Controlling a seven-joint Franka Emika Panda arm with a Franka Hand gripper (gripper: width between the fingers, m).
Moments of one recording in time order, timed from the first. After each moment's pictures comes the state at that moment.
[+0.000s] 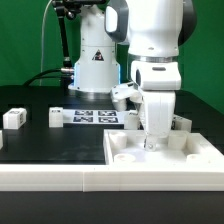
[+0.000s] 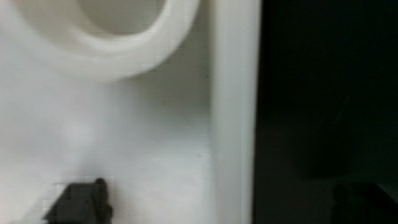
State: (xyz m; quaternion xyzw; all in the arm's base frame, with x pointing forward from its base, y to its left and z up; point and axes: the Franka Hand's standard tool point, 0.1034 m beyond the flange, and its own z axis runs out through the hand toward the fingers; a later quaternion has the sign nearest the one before) arm 0.491 0.069 0.005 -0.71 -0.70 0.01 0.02
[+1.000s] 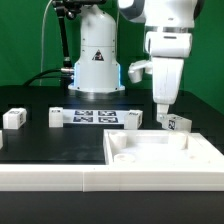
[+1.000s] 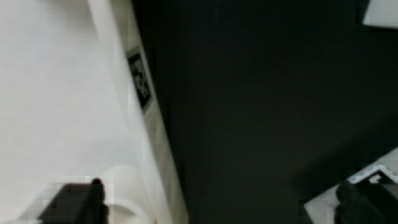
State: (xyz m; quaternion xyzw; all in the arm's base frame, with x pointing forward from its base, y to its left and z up) arm 0.464 0.107 0.056 -0.79 -0.61 0.00 0.00
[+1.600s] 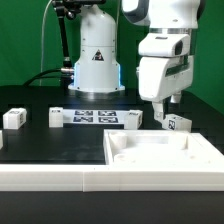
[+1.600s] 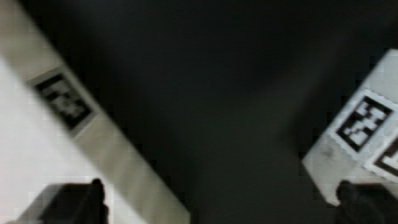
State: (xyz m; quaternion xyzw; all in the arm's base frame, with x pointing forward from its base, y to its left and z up) arm 0.447 0.123 0.046 -0.91 -0.42 -0.01 0.00
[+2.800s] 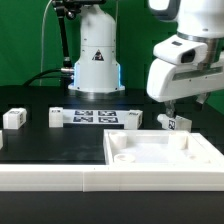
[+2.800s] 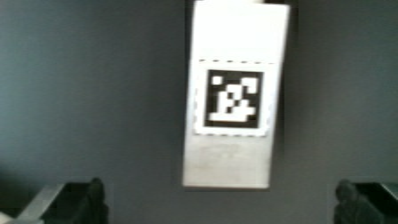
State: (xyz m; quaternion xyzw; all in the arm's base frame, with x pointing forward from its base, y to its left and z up) arm 0.421 0.168 0.042 -0.96 -0.26 0.10 0.00
